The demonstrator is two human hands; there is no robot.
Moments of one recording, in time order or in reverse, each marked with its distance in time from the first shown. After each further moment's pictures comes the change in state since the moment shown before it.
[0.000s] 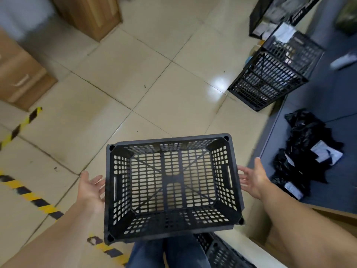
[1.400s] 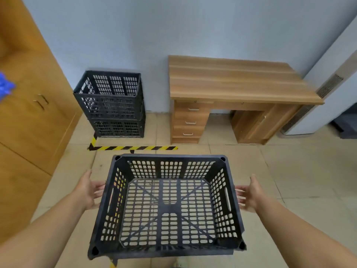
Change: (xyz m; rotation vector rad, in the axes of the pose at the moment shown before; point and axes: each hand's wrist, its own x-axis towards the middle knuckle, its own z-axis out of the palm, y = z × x) left_hand -0.132 0.123 -0.358 -0.607 0.225 0.102; right_hand -0.301 -0.156 0.421 -0.769 -0.542 -0.298
